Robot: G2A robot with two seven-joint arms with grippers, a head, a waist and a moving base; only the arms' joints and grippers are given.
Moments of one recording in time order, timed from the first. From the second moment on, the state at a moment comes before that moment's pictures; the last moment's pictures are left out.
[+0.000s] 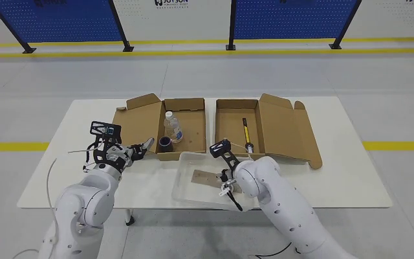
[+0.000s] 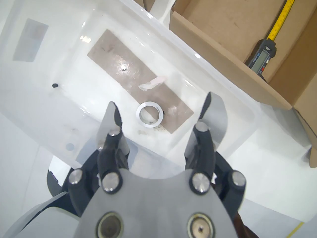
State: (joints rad) left arm 1.55 -1.19 -1.62 -2.07 1.13 -0.05 -0.59; right arm -1.02 -1.37 0.89 -1.61 -1.21 0.13 1.29
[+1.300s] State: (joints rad) left arm 1.55 -1.19 -1.62 -2.07 1.13 -0.05 -0.59; right arm -0.97 -1.39 0.84 -1.42 -1.21 0.04 1.38
